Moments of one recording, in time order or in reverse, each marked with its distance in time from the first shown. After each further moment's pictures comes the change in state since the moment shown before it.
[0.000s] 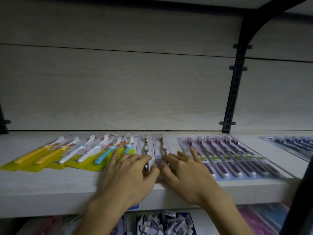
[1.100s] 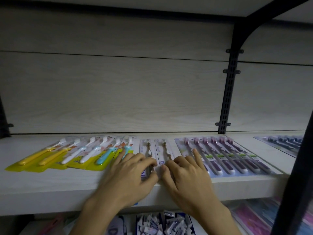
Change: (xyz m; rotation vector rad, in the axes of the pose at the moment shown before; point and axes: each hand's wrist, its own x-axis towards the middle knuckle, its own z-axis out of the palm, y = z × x) left_hand -0.005 -0.008 0.000 -0.012 0.012 0.212; right_hand -0.023 -0.007 0.014 -0.121 0.362 0.054
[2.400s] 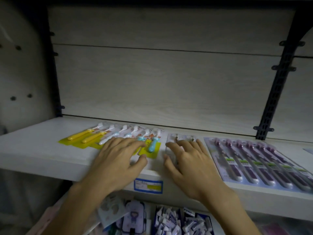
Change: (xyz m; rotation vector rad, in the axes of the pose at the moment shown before) left_hand -0.041 -0.049 -0.026 0.051 0.201 -0.231; right_hand 0.033 -0.036 -0.012 0.094 -0.202 -0.202
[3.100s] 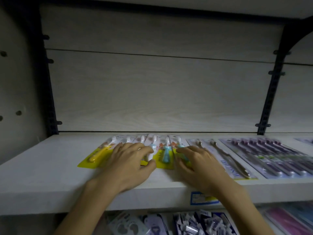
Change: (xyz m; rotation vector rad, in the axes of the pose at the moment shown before) left_hand 0.038 -0.122 -0.011 -0.037 -0.127 0.233; right_hand 0.054 -0.088 0.026 0.057 -0.166 0.278
